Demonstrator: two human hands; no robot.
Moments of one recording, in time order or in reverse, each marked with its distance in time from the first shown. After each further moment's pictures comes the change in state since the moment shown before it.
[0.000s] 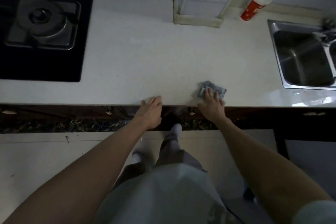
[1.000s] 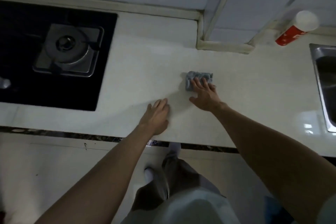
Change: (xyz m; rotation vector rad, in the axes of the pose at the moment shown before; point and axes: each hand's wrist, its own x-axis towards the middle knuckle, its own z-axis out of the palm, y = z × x) left_hand 0.063 -0.065 -0.063 -0.106 0.035 -0.093; right_hand 0.149 -0.117 -0.071 -0.109 -0.052 -0.411
